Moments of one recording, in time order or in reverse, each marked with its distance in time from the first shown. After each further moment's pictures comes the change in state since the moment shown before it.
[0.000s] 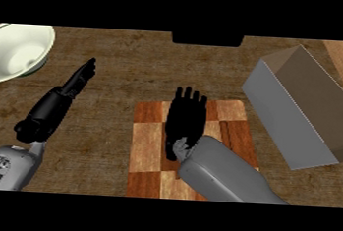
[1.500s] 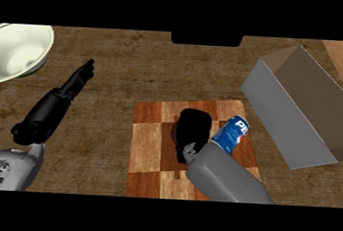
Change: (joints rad) left arm 0.030 -0.068 0.082 -0.019 -0.073 -0.072 0.007; right arm 0.094 0.017 0.002 0.185 0.097 -0.097 -0.142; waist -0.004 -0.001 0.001
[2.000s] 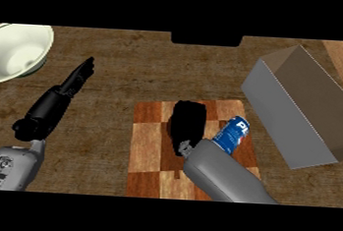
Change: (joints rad) left arm -0.018 -0.028 0.037 0.027 -0.032 -0.034 -0.012; right arm -0.060 0.004 0.031 0.020 0.139 -0.038 -0.048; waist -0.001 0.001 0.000
